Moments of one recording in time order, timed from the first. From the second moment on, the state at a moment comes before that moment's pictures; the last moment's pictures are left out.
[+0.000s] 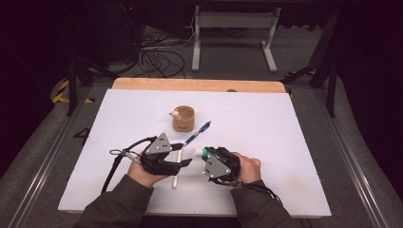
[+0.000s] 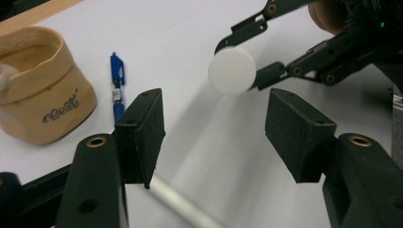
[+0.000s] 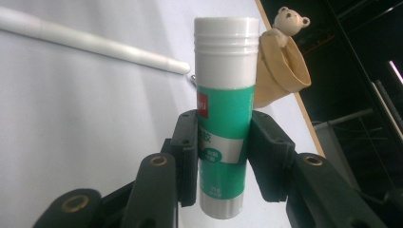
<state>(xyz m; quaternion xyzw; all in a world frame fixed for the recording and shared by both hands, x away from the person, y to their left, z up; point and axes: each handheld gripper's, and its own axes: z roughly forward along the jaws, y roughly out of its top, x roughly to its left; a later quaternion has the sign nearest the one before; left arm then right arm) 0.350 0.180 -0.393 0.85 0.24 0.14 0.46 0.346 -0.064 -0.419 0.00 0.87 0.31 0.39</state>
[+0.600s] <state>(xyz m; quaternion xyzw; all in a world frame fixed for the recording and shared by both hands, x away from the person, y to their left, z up) 0.349 0.219 -0.400 0.82 0.27 0.17 0.47 0.355 -0.068 -0.418 0.06 0.85 0.36 0.38</state>
